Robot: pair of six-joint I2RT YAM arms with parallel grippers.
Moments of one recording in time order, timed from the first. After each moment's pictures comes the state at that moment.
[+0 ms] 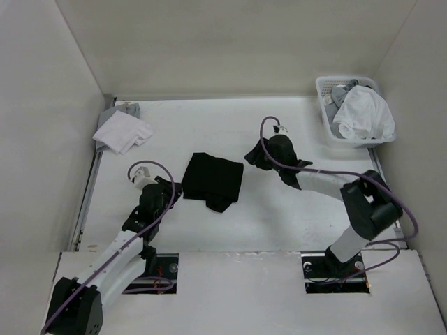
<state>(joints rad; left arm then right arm) -0.34 0.74 0.17 0.11 -0.24 -0.97 0.55 1.66 0.89 0.25 0.03 0.80</state>
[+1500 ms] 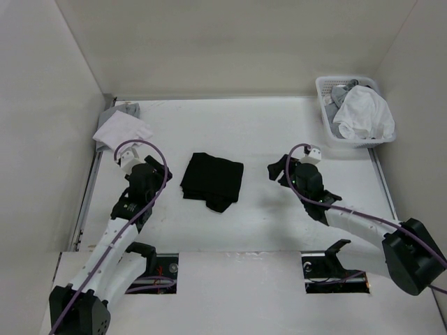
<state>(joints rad) -0.25 0.76 0.50 -0.21 -0.35 -0.78 0.56 1.15 0.44 0.36 0.31 0.69</state>
